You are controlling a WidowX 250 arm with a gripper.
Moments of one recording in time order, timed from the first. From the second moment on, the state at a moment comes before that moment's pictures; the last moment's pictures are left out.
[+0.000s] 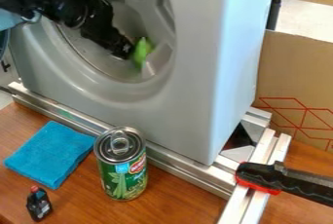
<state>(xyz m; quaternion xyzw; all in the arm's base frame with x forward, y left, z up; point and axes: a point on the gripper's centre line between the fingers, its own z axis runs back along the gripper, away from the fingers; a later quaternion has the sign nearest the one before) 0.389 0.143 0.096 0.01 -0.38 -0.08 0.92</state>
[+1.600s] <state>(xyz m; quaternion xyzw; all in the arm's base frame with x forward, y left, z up) 0.210 0.128 0.115 0.06 -0.22 0.01 0.97</state>
